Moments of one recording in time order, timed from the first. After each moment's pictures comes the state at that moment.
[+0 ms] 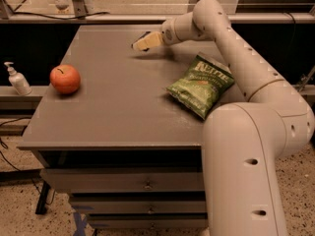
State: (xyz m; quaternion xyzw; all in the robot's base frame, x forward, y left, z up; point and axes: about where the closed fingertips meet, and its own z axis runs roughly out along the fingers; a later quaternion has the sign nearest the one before) arm 0.874 0.011 0.844 -0.37 0.76 0.25 0.46
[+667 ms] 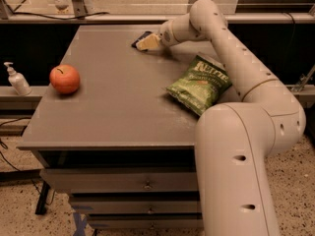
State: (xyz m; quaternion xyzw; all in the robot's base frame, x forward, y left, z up) arm 0.878 0.017 0.826 -0.38 0.77 0.24 0.45
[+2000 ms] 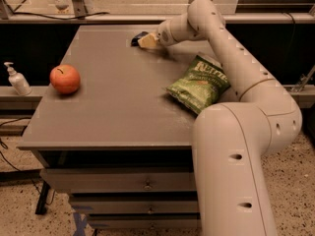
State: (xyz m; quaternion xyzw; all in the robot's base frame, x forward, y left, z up) arm 0.878 0.021 0.825 -0.39 0.77 0.24 0.44
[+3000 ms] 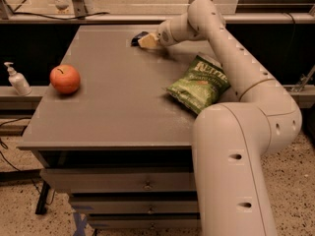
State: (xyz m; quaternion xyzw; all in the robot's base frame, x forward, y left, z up) arm 0.878 0.021 0.826 -0.39 0.77 0.24 0.44
